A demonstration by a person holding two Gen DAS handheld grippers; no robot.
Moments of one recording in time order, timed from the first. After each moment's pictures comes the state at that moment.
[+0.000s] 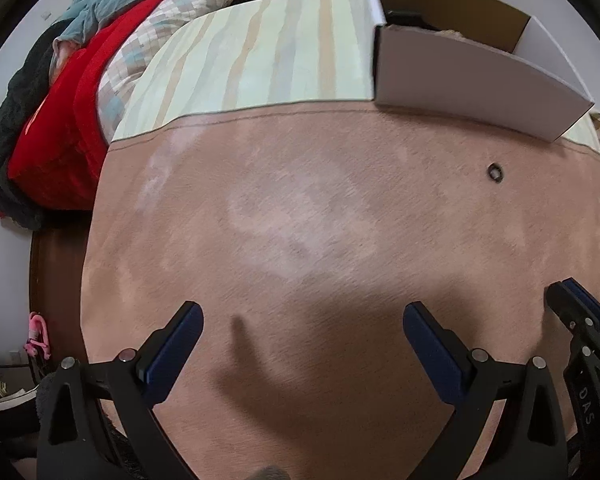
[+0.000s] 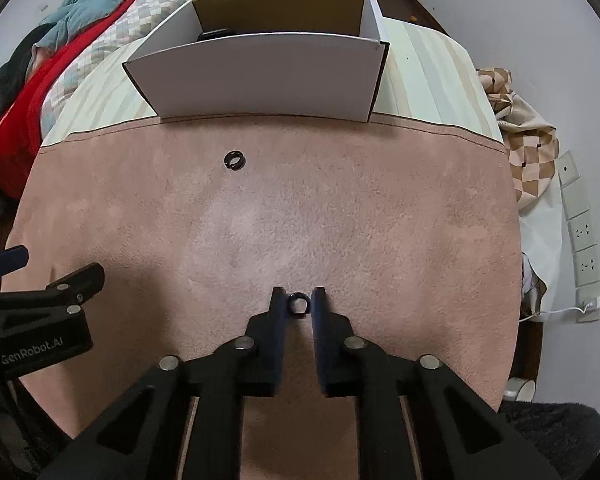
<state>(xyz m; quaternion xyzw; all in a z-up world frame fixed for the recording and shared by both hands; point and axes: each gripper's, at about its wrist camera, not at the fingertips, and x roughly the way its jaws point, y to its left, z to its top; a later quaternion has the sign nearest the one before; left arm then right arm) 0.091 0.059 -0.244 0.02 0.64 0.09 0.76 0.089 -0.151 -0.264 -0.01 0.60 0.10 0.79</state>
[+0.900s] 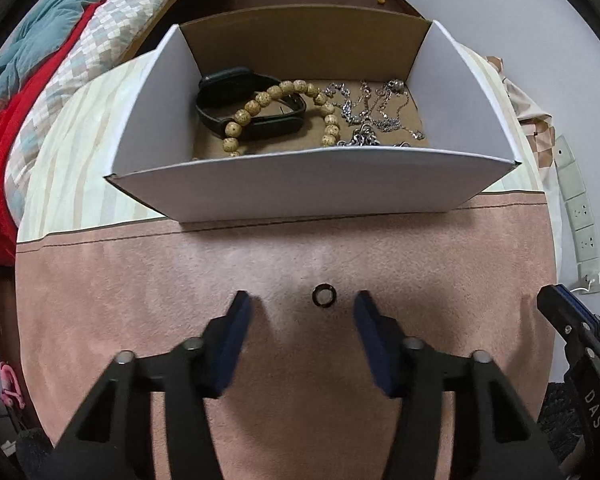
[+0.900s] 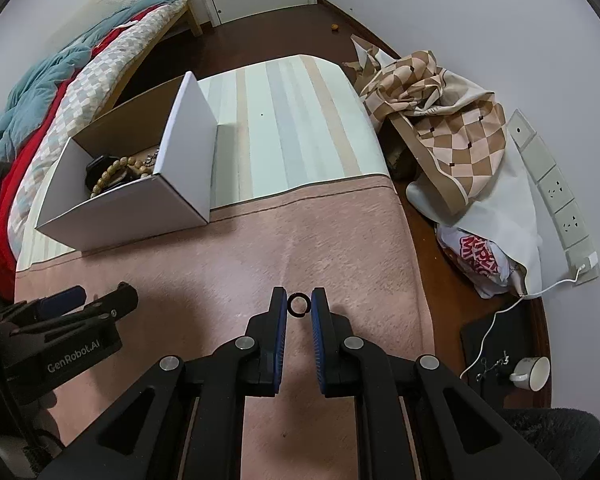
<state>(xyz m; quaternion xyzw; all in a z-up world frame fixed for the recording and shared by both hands) 0.168 -0.034 -0.250 0.01 0.62 -0.01 0.78 0.148 -0.254 -0.249 0.08 0.57 0.01 0.82</state>
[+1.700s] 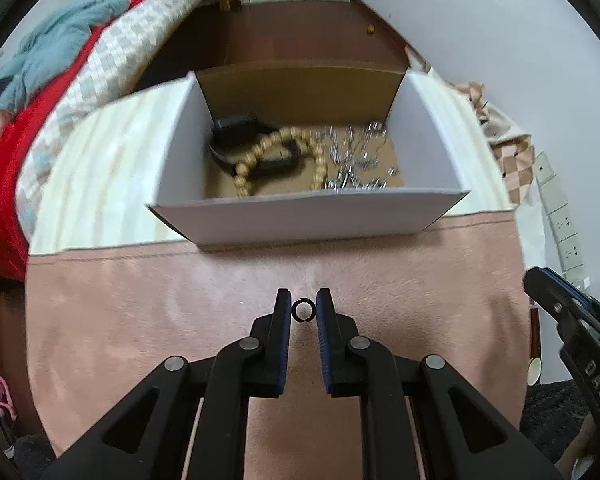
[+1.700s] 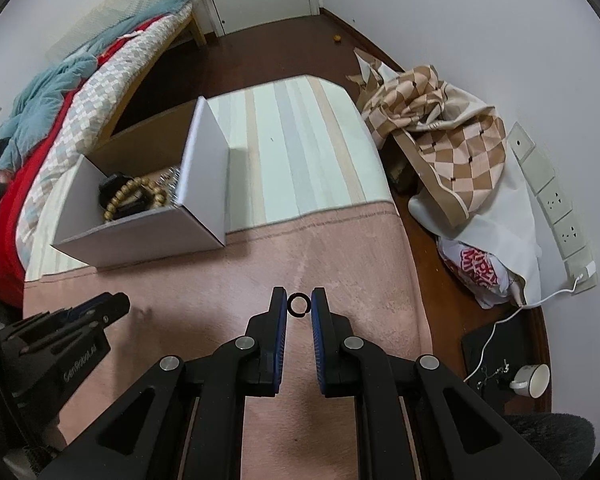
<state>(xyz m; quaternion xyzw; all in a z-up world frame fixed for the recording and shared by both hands) 0.144 -0.027 -0.202 0.00 0.57 -0.03 0.82 0.150 -0.250 -0.219 0.08 0.54 0.02 0.84</state>
